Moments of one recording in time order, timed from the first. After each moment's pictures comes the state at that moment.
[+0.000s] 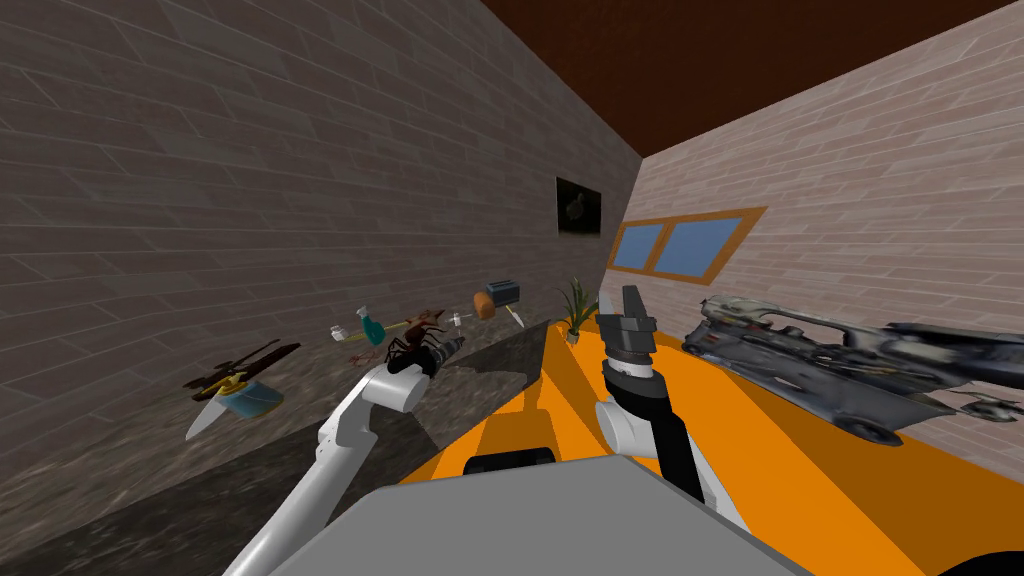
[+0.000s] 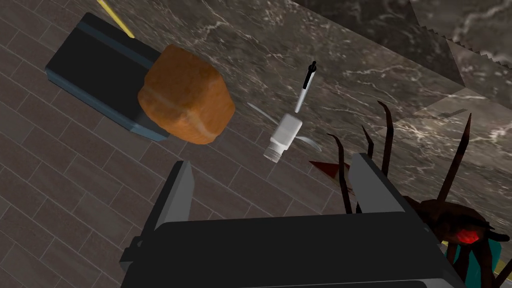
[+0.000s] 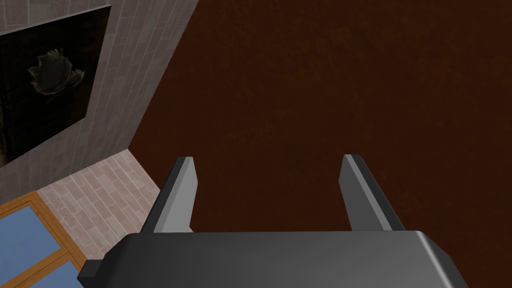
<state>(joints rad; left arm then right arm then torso) 0.03 0.42 -0.10 -2.12 0.24 1.04 -0.60 0.45 -0.01 -0.01 -2.40 0.05 -0.58 0.06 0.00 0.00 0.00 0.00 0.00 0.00</state>
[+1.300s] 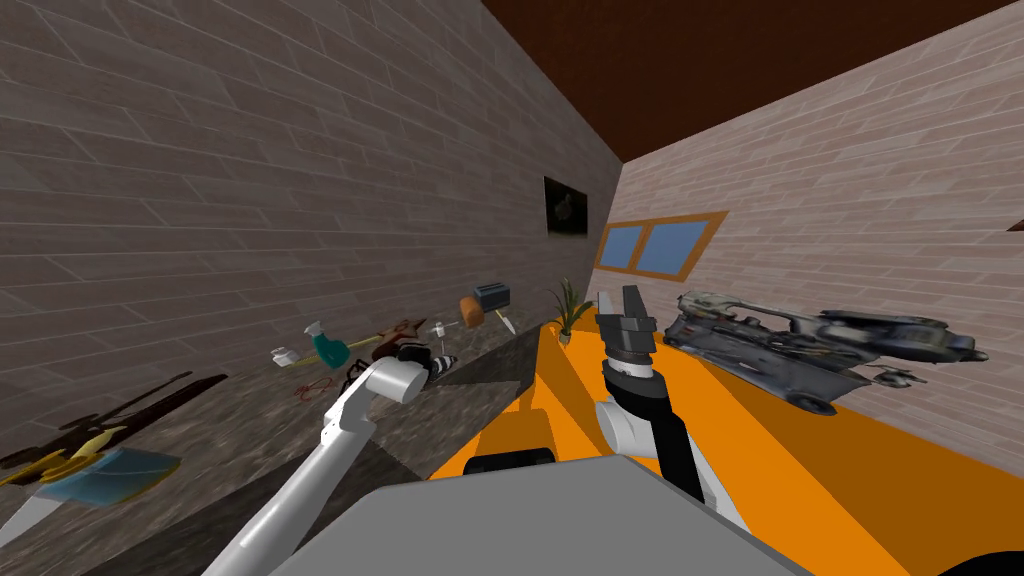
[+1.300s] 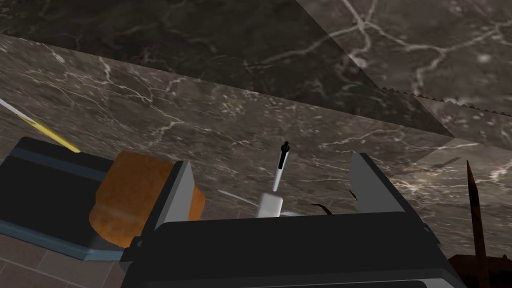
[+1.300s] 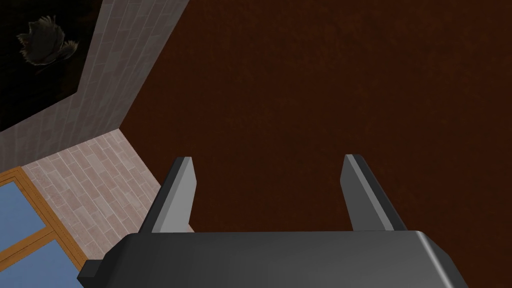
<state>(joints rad) -0.02 0.50 -0.12 -2.05 0.32 1.40 -0.63 0.45 -0.01 -0.01 -2.40 0.05 -0.58 0.06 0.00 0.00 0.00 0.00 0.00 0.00</state>
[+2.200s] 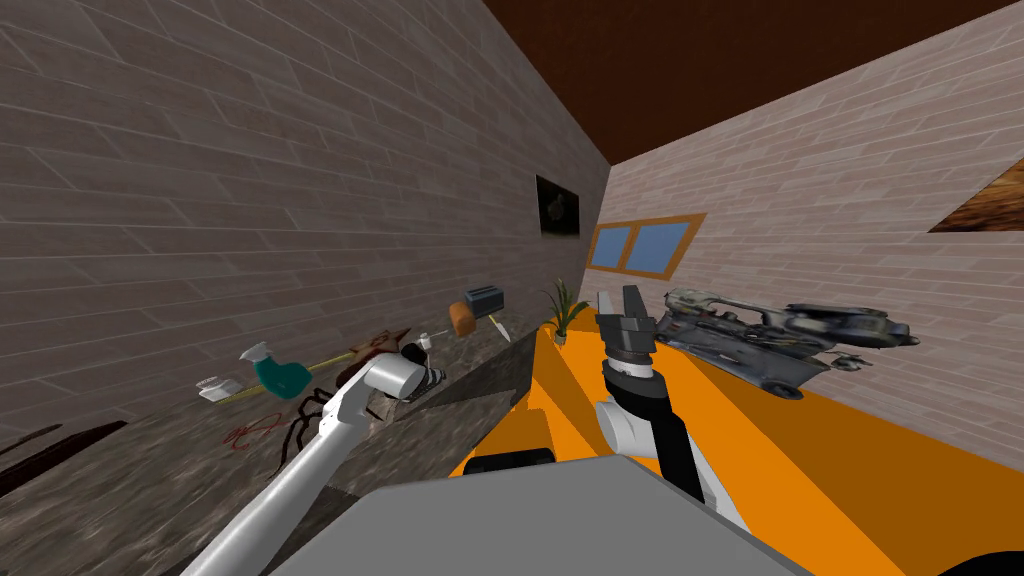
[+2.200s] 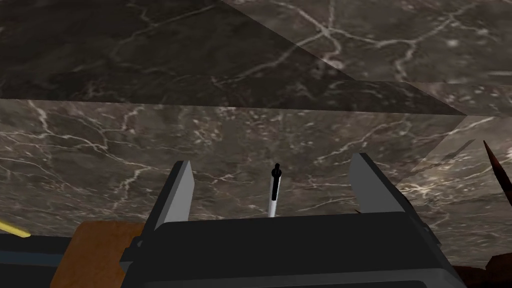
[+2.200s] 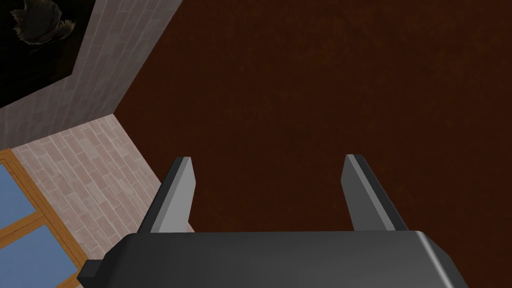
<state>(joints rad) -0.05 0.56 -0.12 -2.00 0.37 1.63 -0.66 0.45 -0.01 -0.01 -2.40 0.05 -0.58 0.06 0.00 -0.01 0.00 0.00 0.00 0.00</state>
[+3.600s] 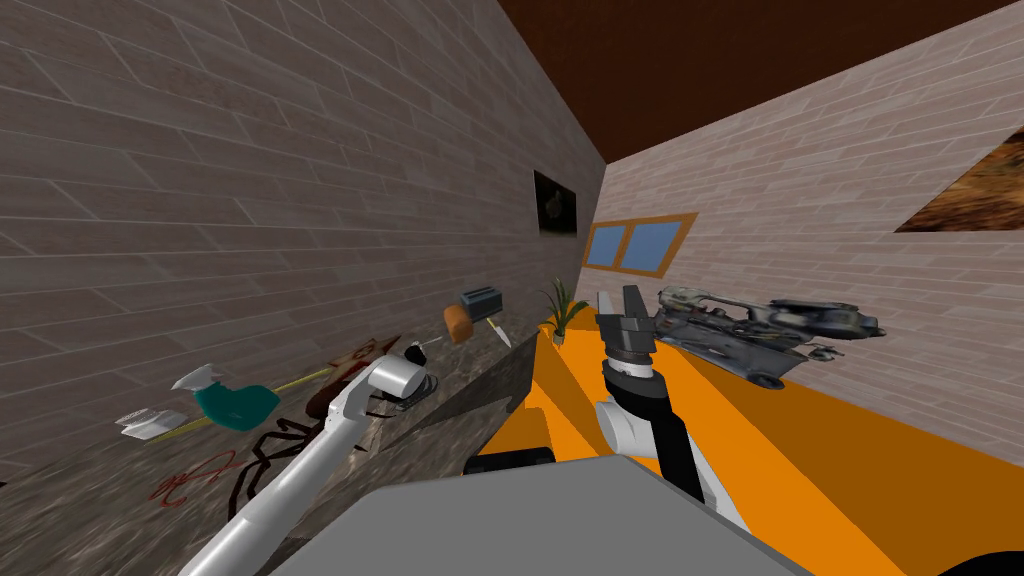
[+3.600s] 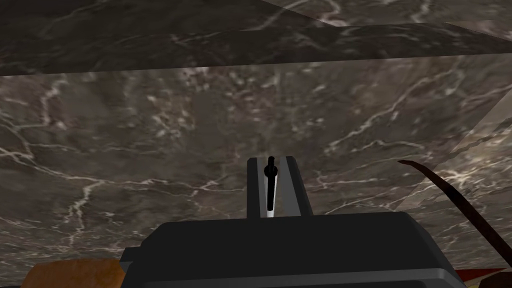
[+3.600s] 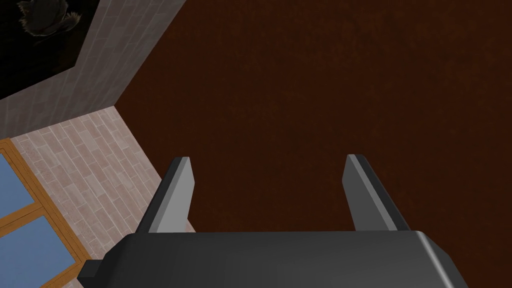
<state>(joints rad) -0.06 0.58 -0.15 -1.91 0.37 1.66 -0.66 0.45 -0.01 -0.01 -2.40 0.05 -0.58 0.06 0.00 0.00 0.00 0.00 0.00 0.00</state>
